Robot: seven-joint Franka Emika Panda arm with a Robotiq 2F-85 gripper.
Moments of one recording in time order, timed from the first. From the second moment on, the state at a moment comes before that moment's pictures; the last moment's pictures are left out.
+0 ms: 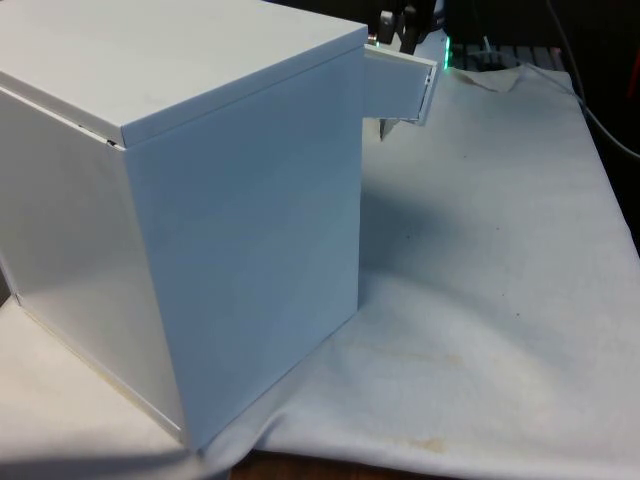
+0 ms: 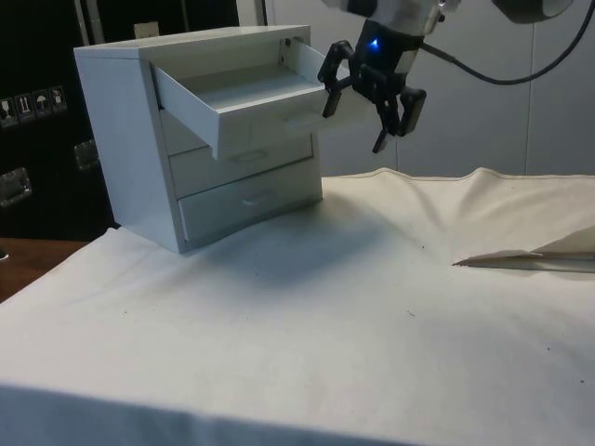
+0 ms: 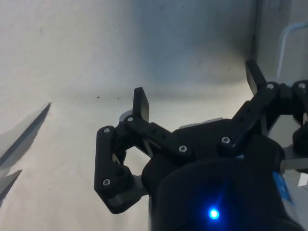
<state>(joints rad) 0.30 -0.50 -0.38 -2.88 -1.07 2.73 -0.36</state>
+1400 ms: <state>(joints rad) 0.30 -0.49 -0.38 -2.89 -1.07 2.73 -0.35</state>
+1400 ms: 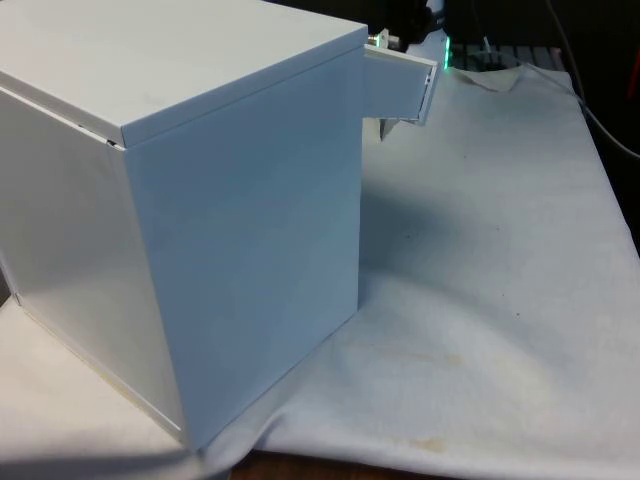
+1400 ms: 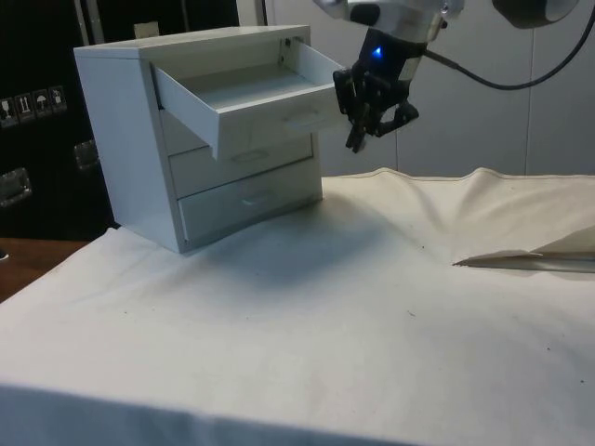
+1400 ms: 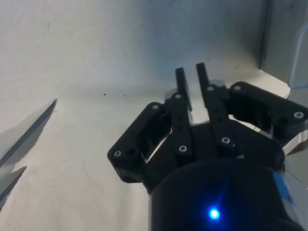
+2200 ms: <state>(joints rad) 0.30 -0.49 -0.38 -2.89 -1.07 2.73 -0.36</state>
